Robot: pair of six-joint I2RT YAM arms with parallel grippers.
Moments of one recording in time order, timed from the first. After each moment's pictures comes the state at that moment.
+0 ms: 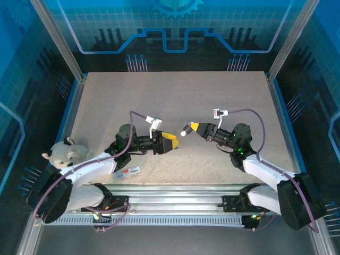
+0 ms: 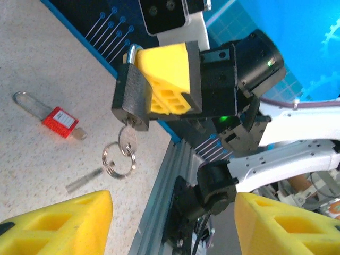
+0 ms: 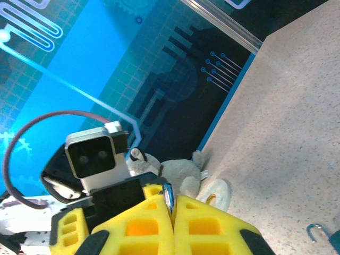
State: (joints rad) left arm -0.60 1.21 0.48 0.69 0.73 -0.77; right arm 0.36 1.14 0.39 0.83 -0.73 1.04
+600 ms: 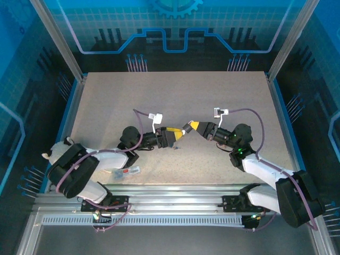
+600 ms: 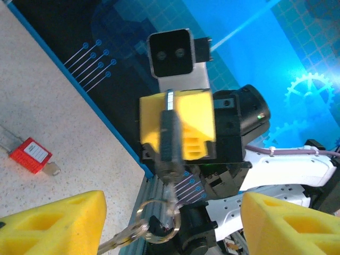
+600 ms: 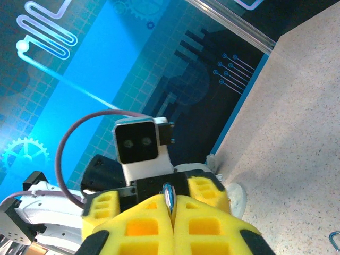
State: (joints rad) left arm -0.60 1.51 0.47 1.21 0.70 -1.05; right arm 0.37 1.15 0.39 0.90 -0.74 1.11
